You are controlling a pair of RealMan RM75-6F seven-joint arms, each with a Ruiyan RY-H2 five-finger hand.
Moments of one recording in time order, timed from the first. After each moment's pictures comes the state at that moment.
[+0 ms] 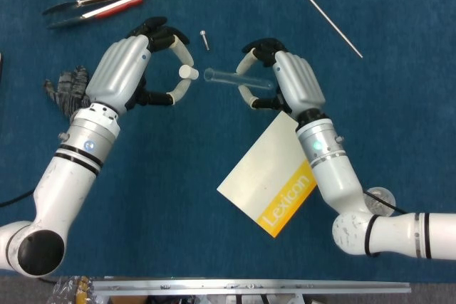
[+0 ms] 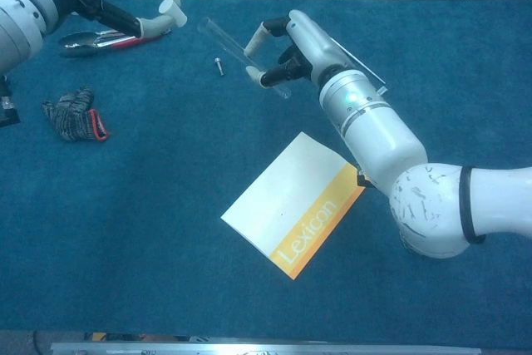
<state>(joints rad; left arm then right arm) -0.74 -1.18 -0.30 -2.14 0.78 1.11 0.12 0.78 -1.89 0.41 -1.64 -0.79 1.16 -0.30</state>
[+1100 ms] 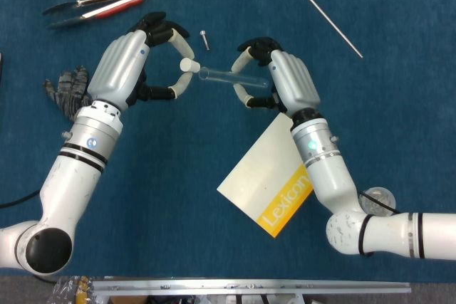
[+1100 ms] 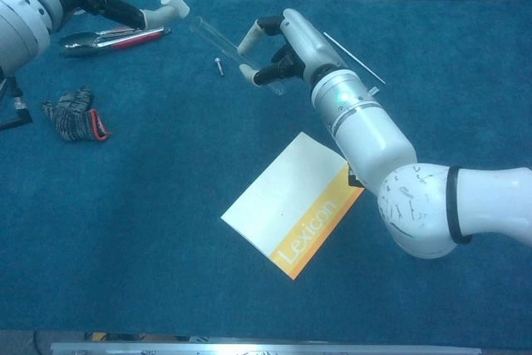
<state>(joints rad) -0.73 -1.23 -0.33 -2.12 0.76 1.15 0.11 0.79 -1.91 0.43 -1.62 -0.79 1.17 -0.29</state>
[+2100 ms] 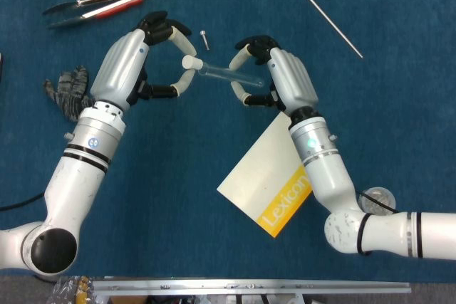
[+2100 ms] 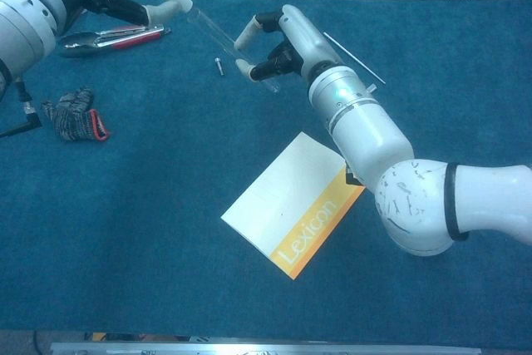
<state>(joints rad) -0.71 -1.27 -0.35 -2.11 0.76 1.17 0.05 0.79 -1.92 0.45 -1.62 -0.78 1.17 -0.27</state>
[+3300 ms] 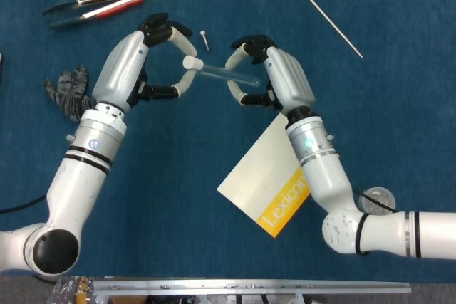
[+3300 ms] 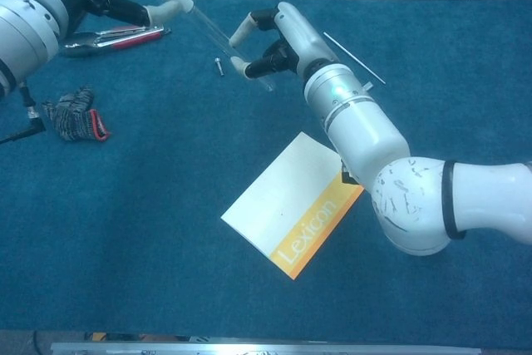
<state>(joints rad) -0.69 -1.29 -0.35 -2.10 0.77 1.16 0.02 0.80 -1.93 0.46 -1.63 -0.77 1.17 -0.27</state>
